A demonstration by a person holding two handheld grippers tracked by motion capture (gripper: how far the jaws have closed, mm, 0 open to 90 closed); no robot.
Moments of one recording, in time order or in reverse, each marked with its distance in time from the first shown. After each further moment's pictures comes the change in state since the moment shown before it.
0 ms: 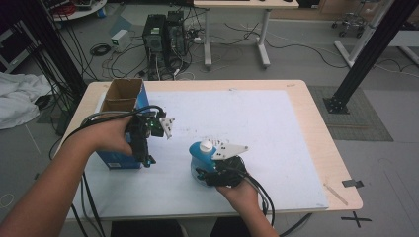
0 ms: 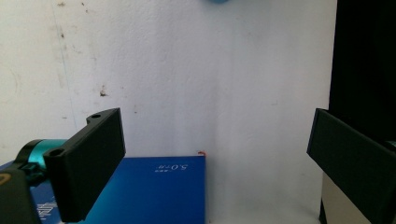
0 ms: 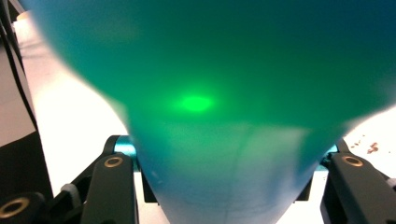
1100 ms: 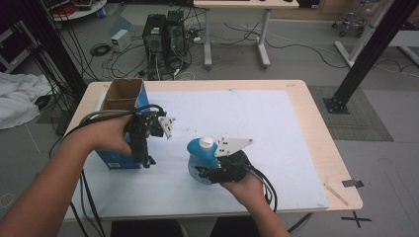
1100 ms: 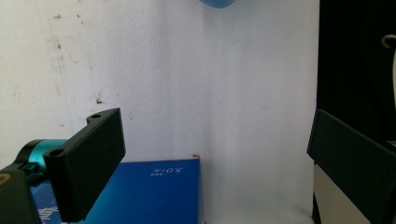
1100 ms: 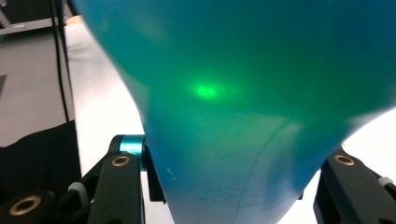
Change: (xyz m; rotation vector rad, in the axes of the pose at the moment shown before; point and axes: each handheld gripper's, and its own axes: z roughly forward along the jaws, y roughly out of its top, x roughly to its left) left arm -0.005 0.004 -0.009 -0.025 -0.020 0.027; right arm -0.006 0.022 -0.018 -0.038 0.120 -0.118
